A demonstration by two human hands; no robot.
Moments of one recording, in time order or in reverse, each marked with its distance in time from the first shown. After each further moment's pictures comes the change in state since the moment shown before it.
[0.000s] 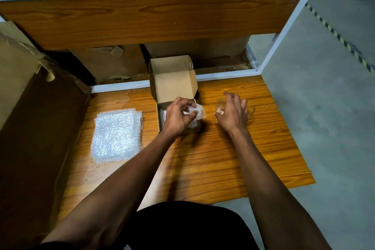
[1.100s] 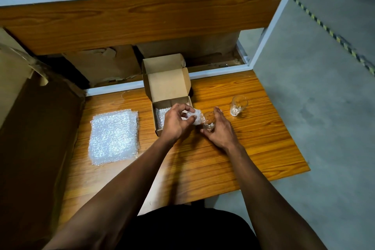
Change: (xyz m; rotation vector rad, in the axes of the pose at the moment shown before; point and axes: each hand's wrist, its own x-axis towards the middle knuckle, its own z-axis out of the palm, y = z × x) left_hand -0.023 -0.003 0.015 -0.123 -0.039 -0.026; right_hand -0.061 0.025 0.031 0.239 -0.282 -0.058
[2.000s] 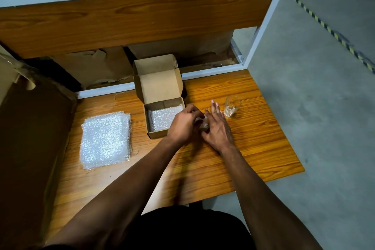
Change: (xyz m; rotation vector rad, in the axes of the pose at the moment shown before) left_hand 0.005 0.029 0.038 0.541 -0.190 0.347; right_hand 0.015 0.023 0.004 -0.248 0.150 -0.209
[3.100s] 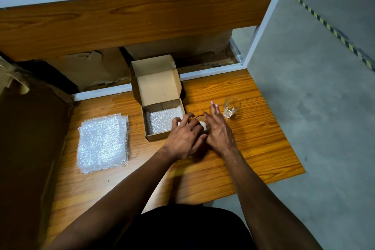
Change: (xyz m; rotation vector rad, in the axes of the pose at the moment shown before) left_hand -0.026 -0.006 0.012 0.449 -0.161 0.177; right_hand -0.002 0.003 -0.008 0.081 0.024 -0.011
